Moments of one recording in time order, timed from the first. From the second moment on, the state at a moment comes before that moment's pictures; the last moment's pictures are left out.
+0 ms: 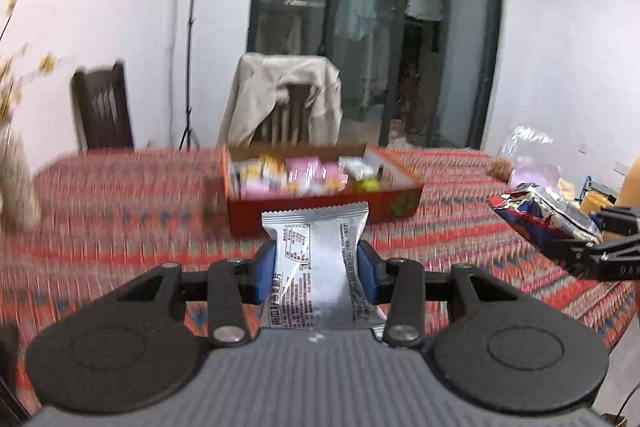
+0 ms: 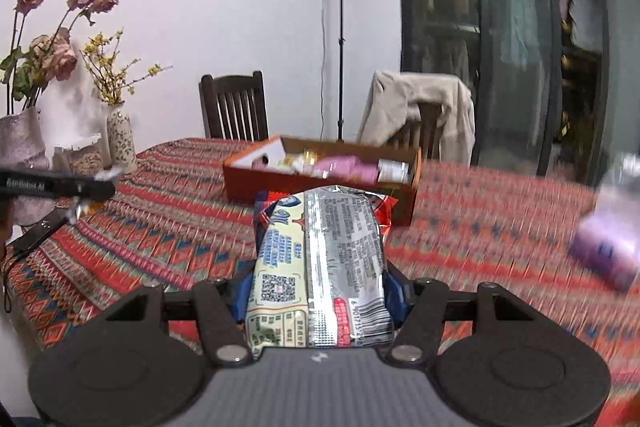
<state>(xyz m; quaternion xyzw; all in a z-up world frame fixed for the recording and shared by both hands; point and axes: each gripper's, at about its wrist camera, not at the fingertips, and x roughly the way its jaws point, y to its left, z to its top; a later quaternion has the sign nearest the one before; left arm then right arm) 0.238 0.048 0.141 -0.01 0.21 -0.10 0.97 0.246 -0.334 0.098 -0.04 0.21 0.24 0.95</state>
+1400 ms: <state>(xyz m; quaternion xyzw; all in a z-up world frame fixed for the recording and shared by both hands) 0.649 0.041 0.075 -0.04 0.38 -0.07 0.92 0.638 -0.207 0.046 -0.11 0.36 0.25 0.89</state>
